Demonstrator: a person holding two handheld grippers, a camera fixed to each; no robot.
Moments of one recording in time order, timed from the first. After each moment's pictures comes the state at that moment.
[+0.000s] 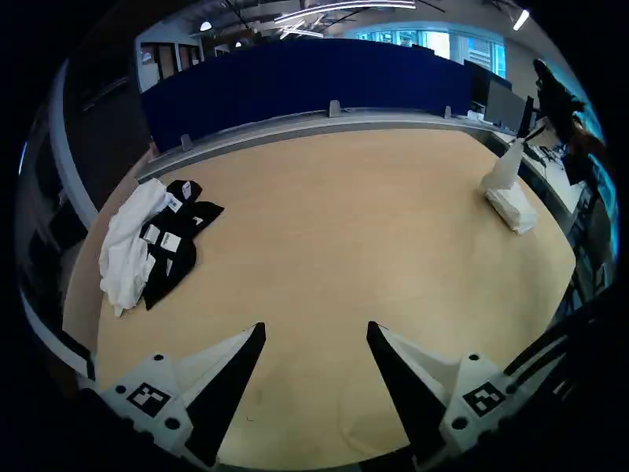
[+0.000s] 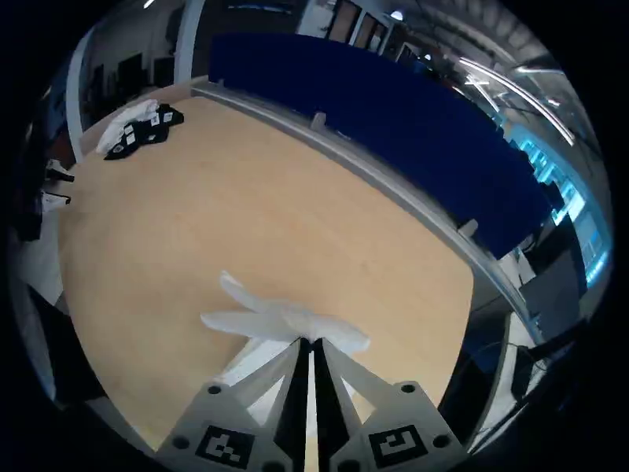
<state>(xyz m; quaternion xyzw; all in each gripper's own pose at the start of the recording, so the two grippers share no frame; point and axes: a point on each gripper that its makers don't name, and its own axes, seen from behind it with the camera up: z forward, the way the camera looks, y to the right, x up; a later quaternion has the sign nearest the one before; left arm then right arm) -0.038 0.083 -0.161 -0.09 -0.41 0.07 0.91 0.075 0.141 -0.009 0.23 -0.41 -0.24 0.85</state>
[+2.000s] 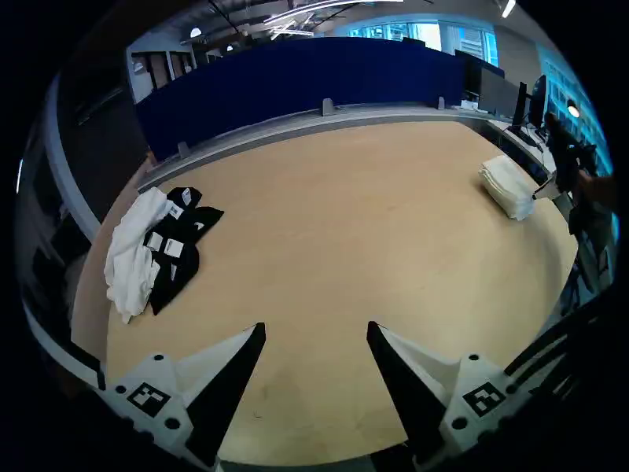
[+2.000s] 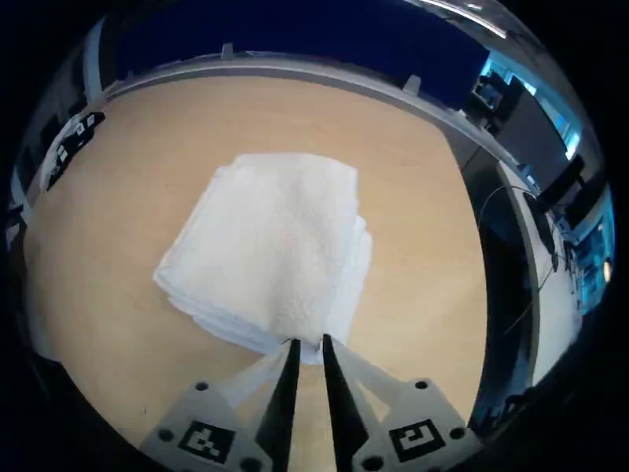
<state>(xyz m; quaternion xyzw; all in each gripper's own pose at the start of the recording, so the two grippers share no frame) -0.030 0.084 -0.168 -0.09 -0.41 0.09 0.90 -0.069 0.214 -0.095 0.06 -0.50 -0.12 0.86</state>
